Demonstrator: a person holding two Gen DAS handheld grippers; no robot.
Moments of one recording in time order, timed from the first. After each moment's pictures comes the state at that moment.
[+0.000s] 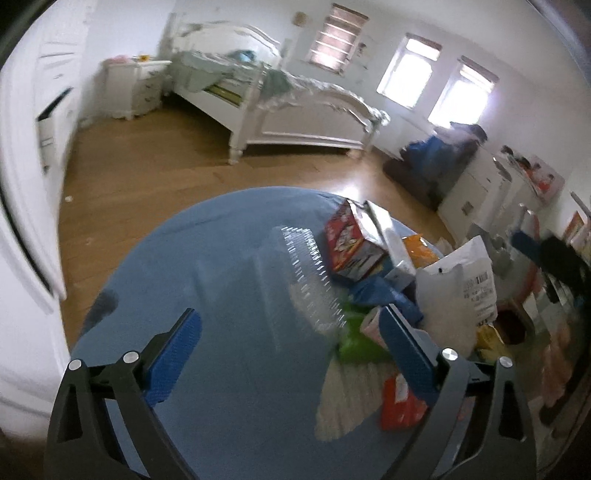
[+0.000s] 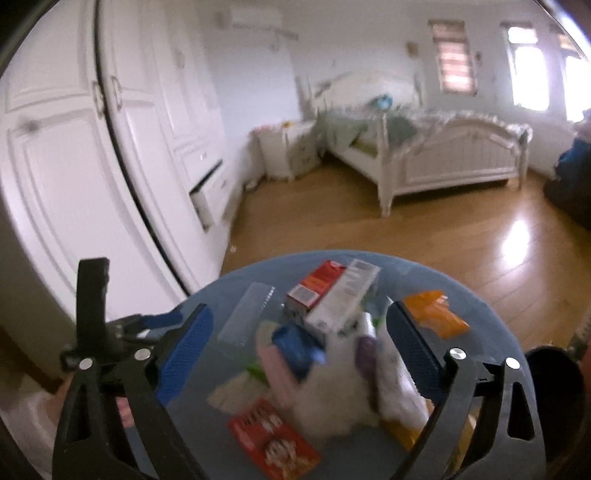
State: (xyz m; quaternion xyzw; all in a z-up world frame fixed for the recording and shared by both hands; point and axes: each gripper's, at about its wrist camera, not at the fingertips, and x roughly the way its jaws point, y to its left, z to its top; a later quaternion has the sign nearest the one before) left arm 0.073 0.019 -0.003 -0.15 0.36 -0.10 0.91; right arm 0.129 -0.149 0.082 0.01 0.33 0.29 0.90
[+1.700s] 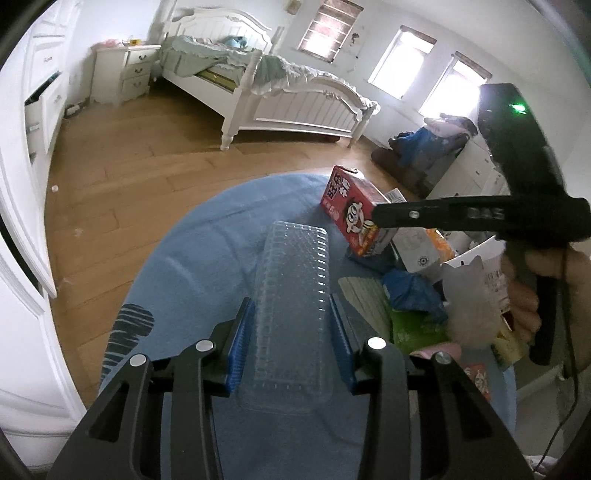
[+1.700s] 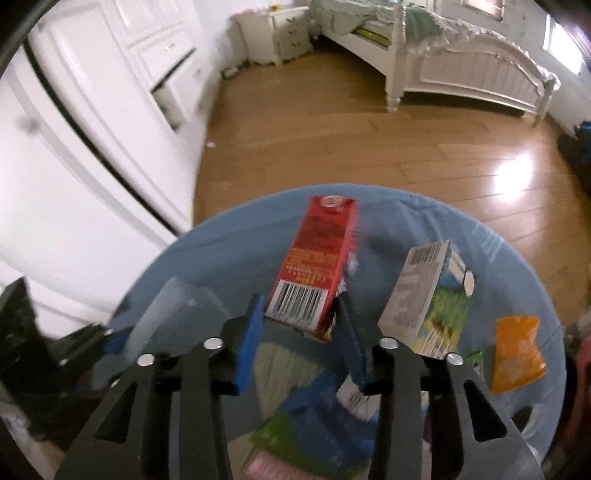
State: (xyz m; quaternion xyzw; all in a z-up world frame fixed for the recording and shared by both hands) left arm 0.085 0.075 -0.037 -0.14 0.40 -0.12 0.90; right arm 0.224 -0.019 0.010 -0.07 0.50 0.26 0.82
